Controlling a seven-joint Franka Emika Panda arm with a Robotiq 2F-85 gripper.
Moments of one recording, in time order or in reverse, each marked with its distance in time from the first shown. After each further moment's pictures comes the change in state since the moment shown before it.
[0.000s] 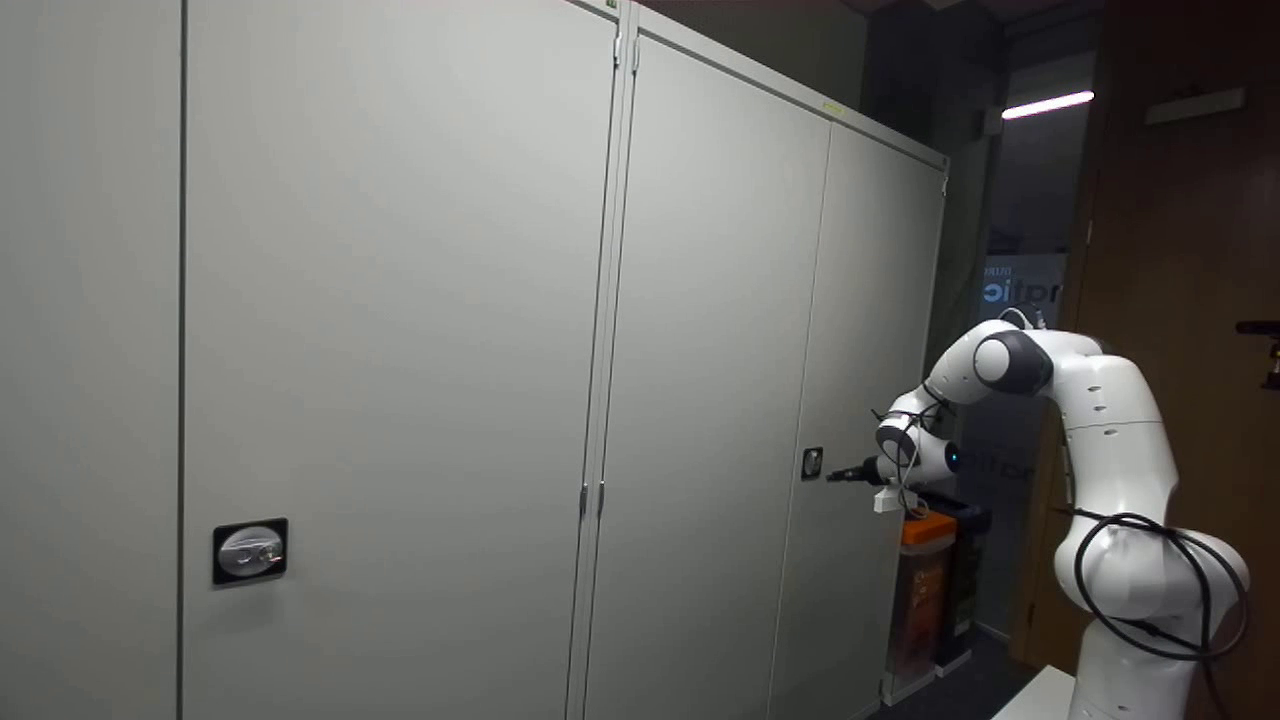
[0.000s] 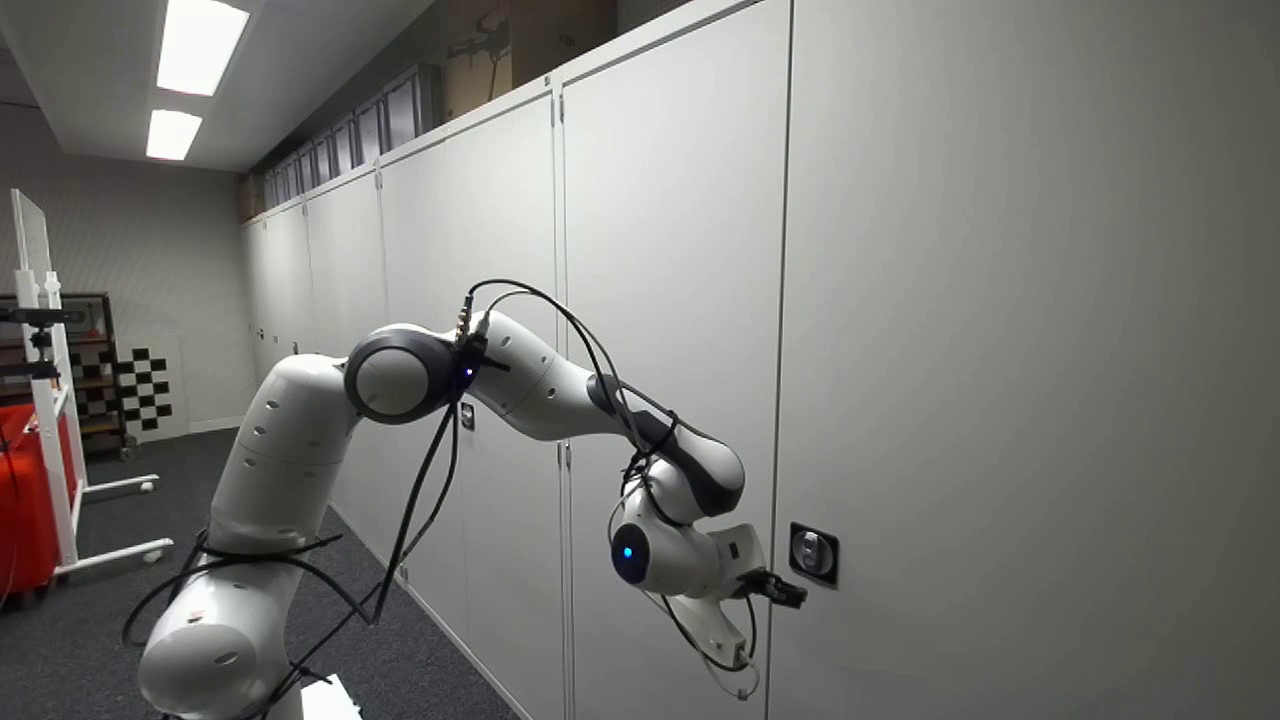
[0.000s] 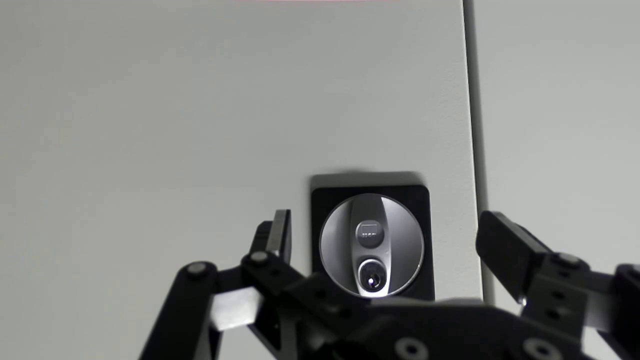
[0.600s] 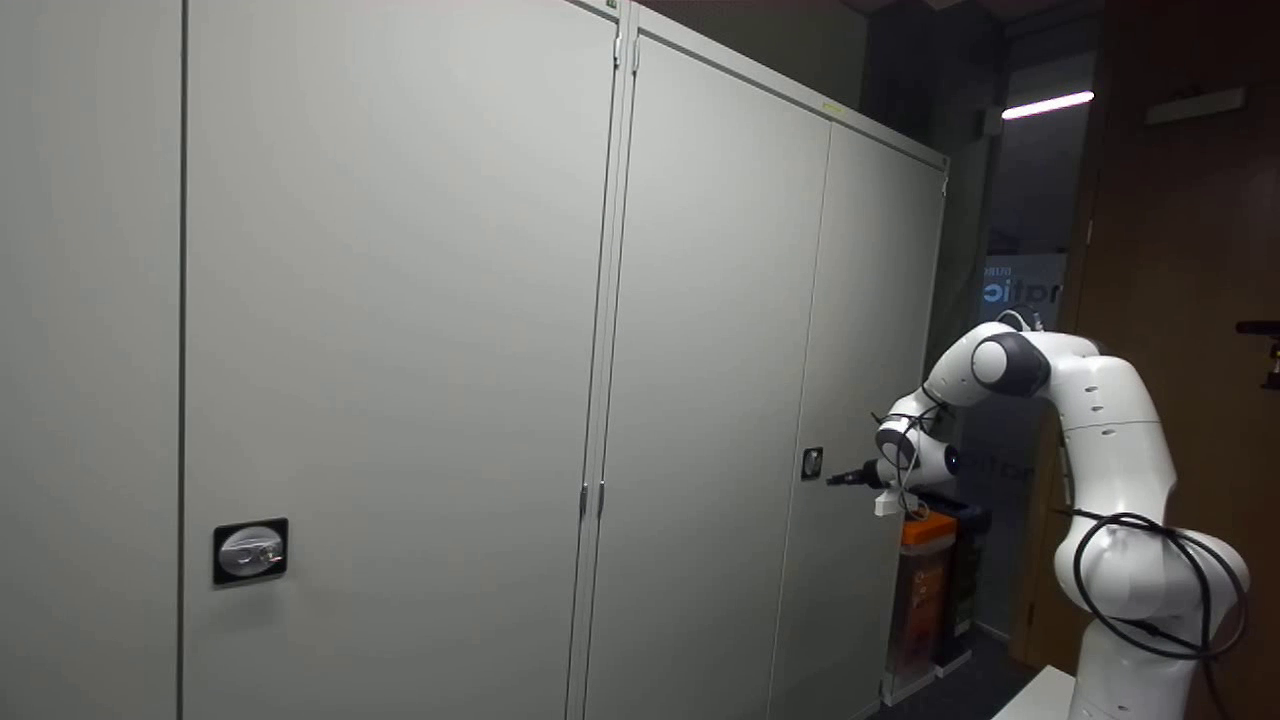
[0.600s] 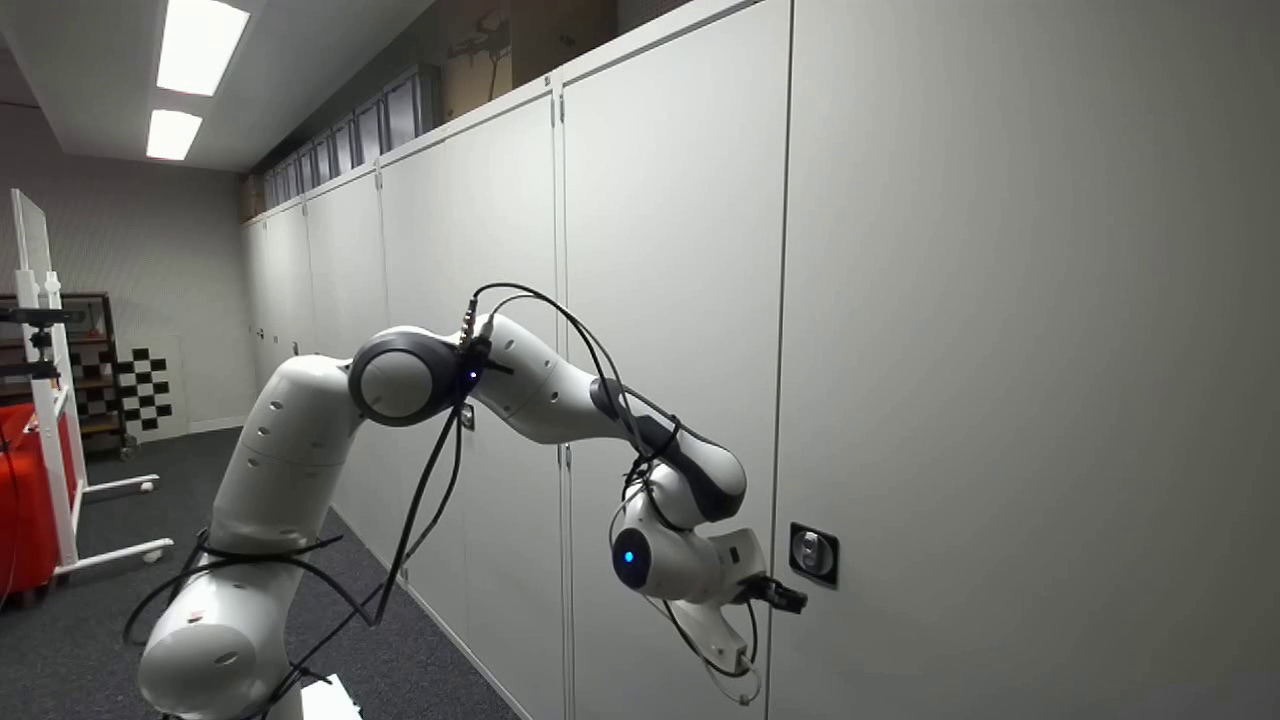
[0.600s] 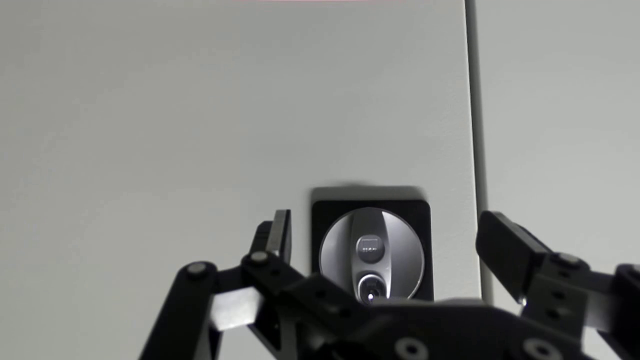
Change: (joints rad) arm 0.000 0.017 -0.002 0.005 0.000 -0.001 -0.023
